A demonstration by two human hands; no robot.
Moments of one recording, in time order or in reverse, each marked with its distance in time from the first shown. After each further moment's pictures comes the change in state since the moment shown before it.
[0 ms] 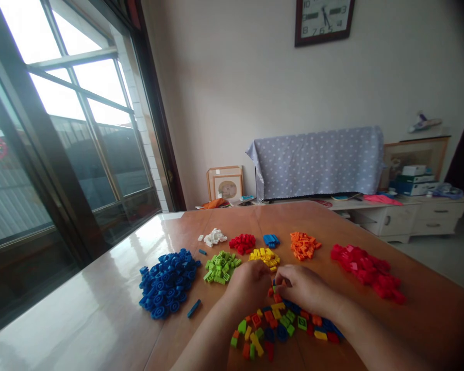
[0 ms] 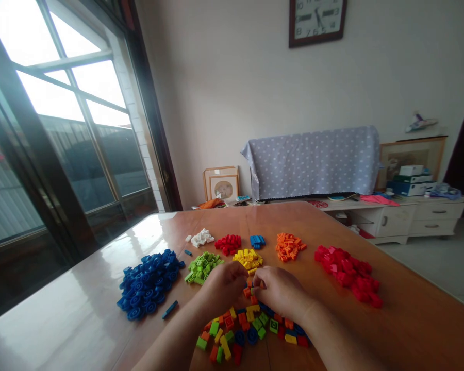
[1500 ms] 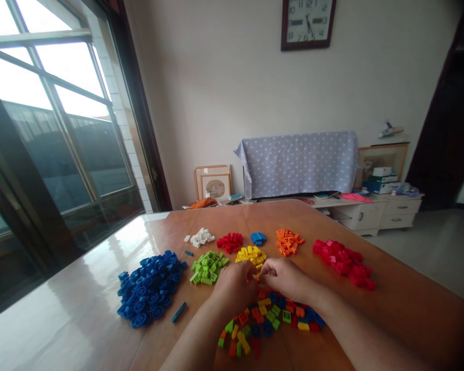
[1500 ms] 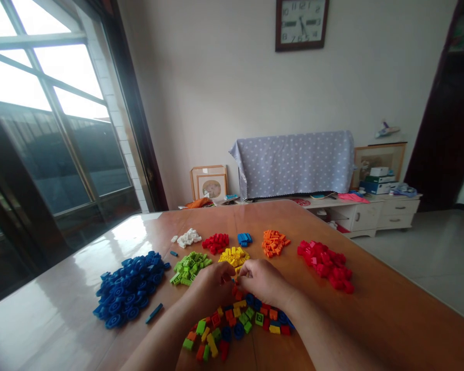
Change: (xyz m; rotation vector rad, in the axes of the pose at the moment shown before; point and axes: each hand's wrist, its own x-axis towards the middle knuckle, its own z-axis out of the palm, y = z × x) left_hand 0.002 -0.019 0.011 0.142 -0.022 0.052; right_hand 0.010 0.012 0.013 0.288 0.013 0.081
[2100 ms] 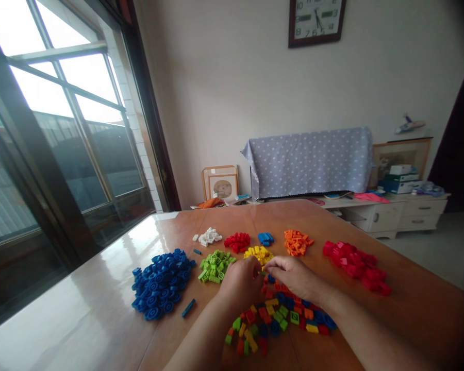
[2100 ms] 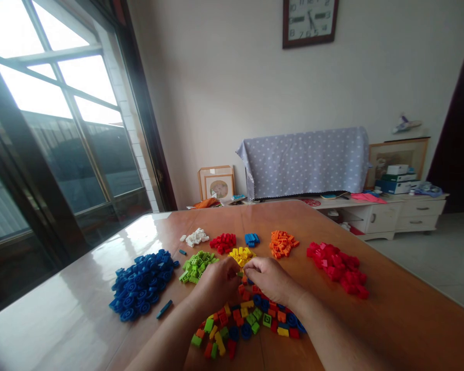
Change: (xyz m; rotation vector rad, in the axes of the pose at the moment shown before) left_hand 0.002 0.007 -0.009 0.063 0.068 0.018; right_hand 0.001 -0.007 -0.005 0.245 -0.035 -0.084
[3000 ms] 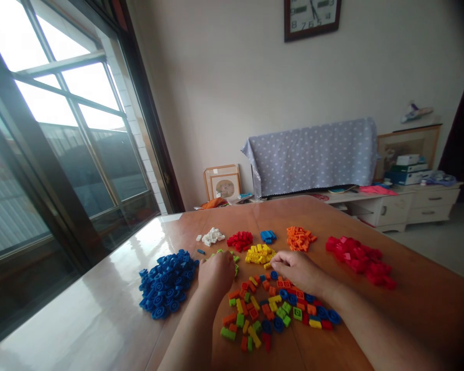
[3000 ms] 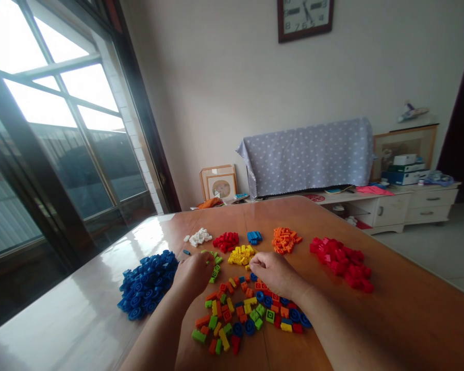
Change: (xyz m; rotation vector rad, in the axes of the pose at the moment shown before) left_hand -0.001 -0.032 -0.040 0.376 0.035 -0.320; right_hand 0.000 0.007 -0.009 -0.143 0.058 -0.019
